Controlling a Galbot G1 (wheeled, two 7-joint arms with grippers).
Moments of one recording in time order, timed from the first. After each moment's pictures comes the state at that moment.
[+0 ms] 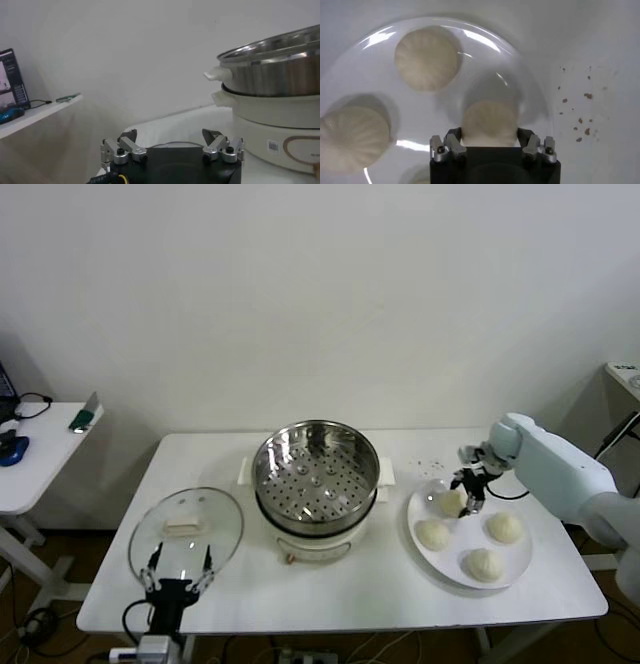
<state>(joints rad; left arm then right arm) 1.67 -1.55 -0.66 -1.97 0.19 -0.04 -0.03 0.08 0.98 -0.87 0.60 -0.03 0.12 -1.15</state>
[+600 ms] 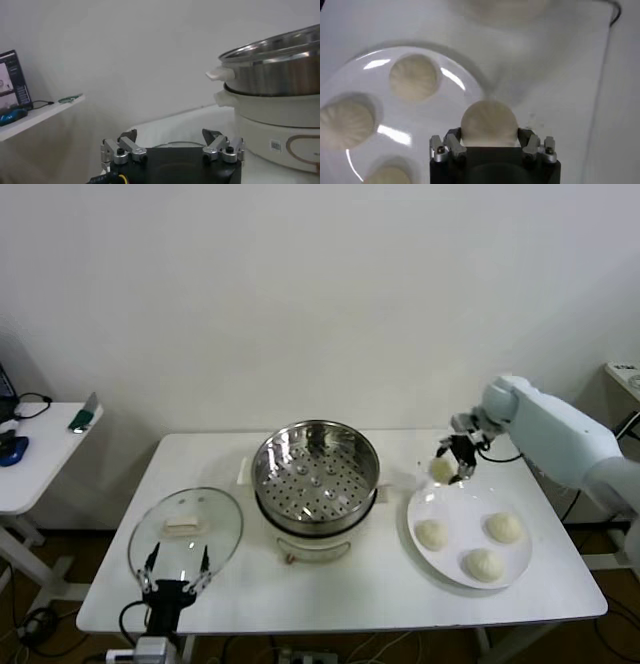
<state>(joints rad) 1.67 -1.55 -0.67 -1.97 0.18 -0.05 -0.02 0.38 1.02 -1.05 0.74 0.02 0.31 -1.21</state>
